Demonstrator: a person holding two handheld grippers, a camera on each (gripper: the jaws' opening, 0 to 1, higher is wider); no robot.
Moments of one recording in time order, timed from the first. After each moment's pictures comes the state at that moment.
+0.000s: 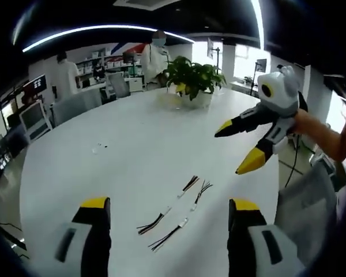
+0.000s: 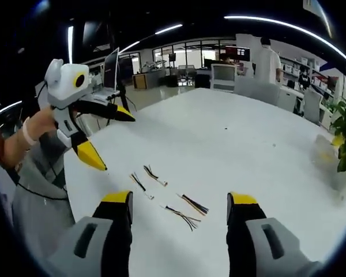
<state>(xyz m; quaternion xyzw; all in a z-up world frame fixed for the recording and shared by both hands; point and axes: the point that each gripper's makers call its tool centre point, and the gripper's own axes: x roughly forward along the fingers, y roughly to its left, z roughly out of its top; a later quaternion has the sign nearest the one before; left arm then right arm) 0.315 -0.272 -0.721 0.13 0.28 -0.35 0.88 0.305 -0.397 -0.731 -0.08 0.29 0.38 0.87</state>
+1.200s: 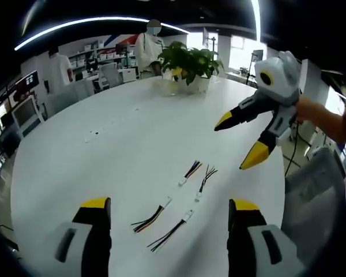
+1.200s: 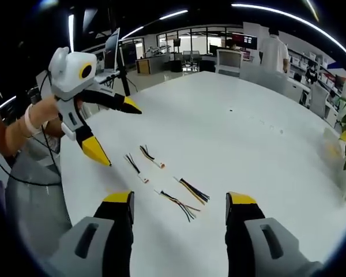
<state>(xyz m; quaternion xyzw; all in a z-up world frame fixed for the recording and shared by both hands) 0.322 -0.273 -0.767 0.13 0.31 -0.37 0.86 0.308 -0.399 -0.771 -0.11 0.34 0.39 0.85</state>
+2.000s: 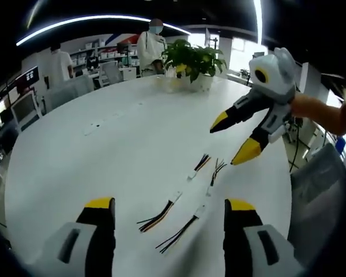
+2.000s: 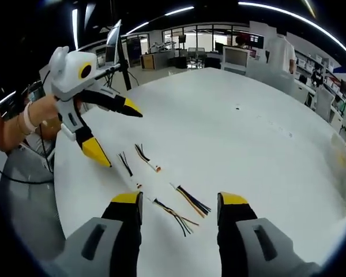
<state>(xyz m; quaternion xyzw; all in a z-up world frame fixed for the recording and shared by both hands) 0.334 -0.261 -0.789 0.12 0.31 -0.38 0.86 0.329 -0.378 -0.793 -0.14 0.34 0.40 0.84</state>
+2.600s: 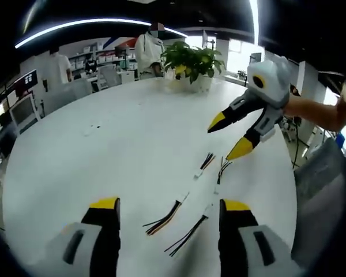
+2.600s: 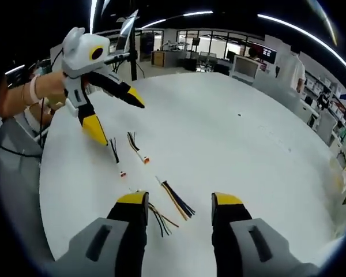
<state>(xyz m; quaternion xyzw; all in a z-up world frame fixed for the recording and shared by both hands) 0.338 -0.260 -0.801 0.11 0.30 -0.40 0.86 0.340 -0.389 -0.812 -0.21 0.30 0.42 0.83</state>
